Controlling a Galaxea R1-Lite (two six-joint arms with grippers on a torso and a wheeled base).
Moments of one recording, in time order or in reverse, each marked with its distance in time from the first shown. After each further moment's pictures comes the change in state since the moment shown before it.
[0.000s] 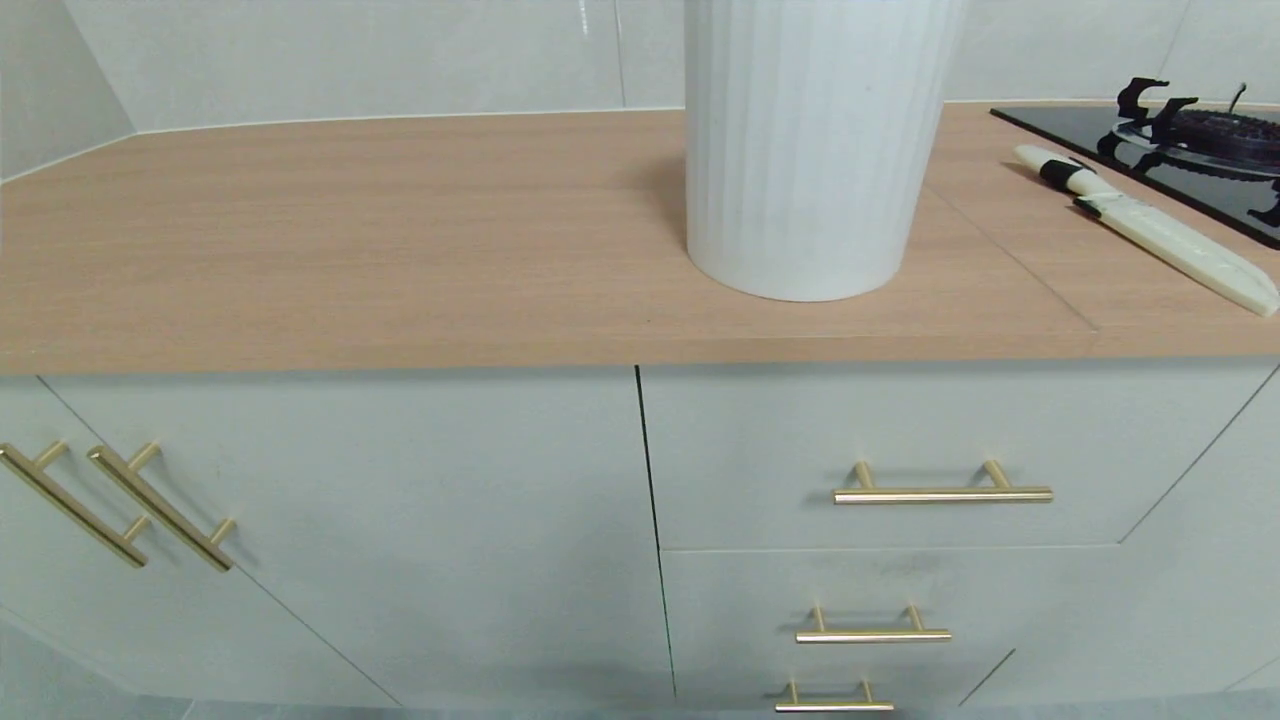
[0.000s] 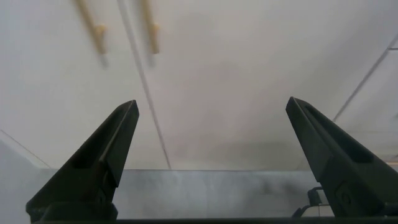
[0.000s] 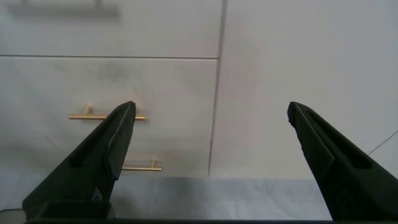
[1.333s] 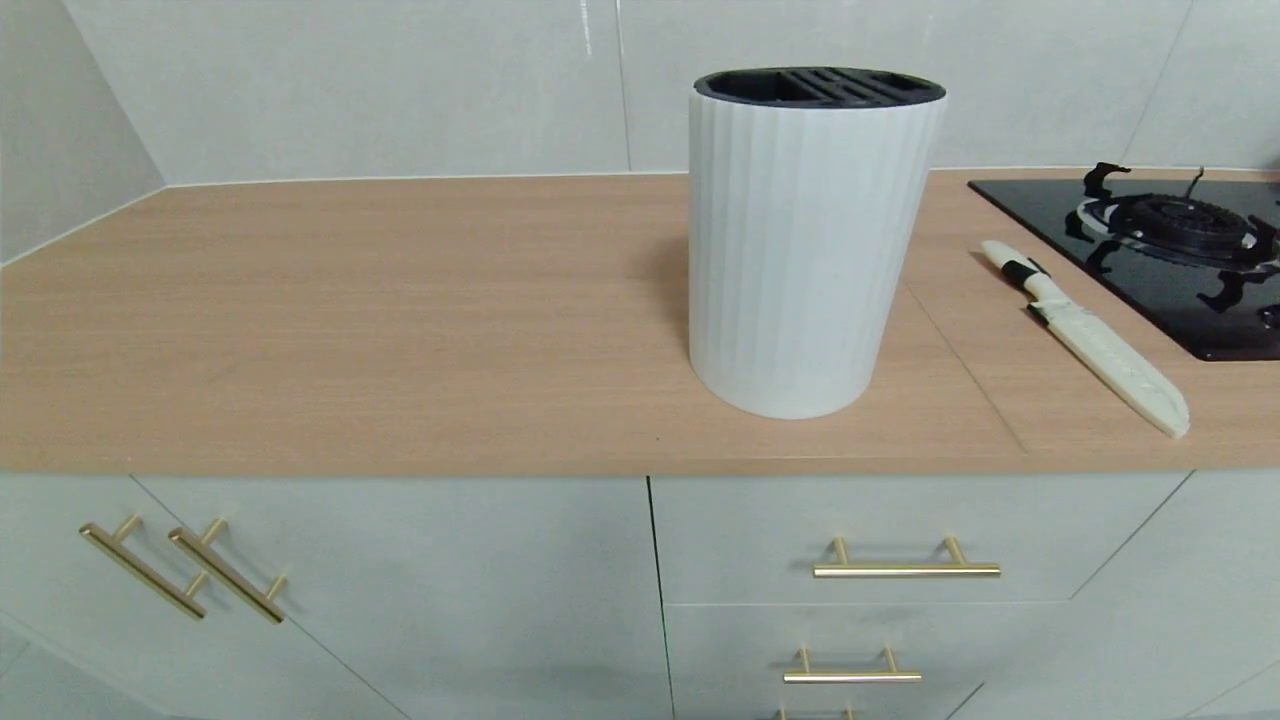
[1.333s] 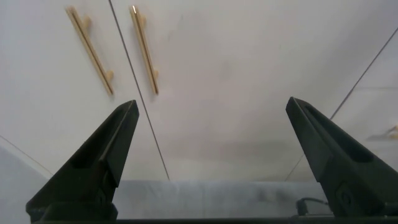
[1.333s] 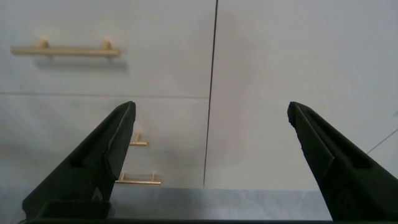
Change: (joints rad) left arm 0.000 0.000 0.000 0.000 0.001 0.000; right arm -0.001 0.000 0.000 0.000 0.000 -0.004
